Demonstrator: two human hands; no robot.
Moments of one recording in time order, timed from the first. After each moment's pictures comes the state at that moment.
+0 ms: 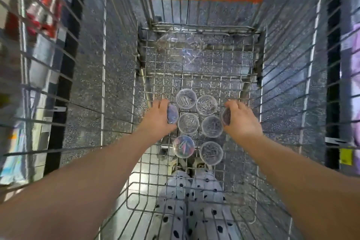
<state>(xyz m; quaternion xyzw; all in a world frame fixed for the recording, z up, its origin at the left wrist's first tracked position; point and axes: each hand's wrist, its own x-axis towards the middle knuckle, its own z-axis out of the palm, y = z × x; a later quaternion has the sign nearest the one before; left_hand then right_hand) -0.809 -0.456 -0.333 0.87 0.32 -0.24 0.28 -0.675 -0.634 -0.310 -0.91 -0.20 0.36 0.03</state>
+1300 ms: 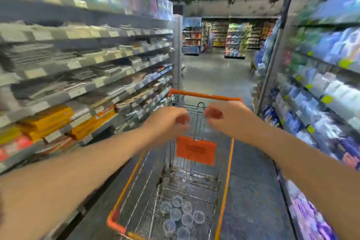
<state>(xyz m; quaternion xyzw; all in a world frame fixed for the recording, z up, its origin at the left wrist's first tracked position) -0.904 -0.646 0.260 0.95 0.17 0.22 0.13 -0.762 -0.776 0.283 -0.77 -0.60 -0.03 0.23</state>
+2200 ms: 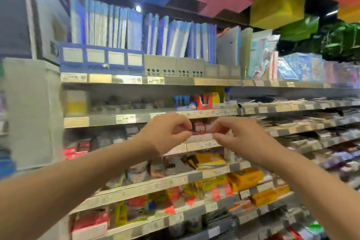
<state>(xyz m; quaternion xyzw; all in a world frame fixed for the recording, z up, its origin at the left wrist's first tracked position) -1.506 -0.574 0.418 0.81 0.48 0.33 -0.12 -1.299 -0.568 0.417 -0.40 -0.85 -0.03 0.34</state>
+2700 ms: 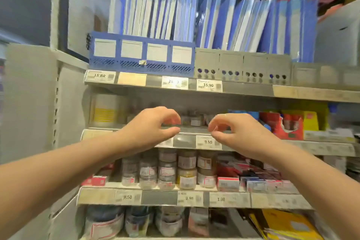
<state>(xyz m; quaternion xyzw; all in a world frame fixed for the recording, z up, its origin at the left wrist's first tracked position) -1.673 -0.395 0.446 0.70 0.60 0.31 -0.21 -1.466 -0.304 0.452 -0.24 -0.92 -0.03 0.31</state>
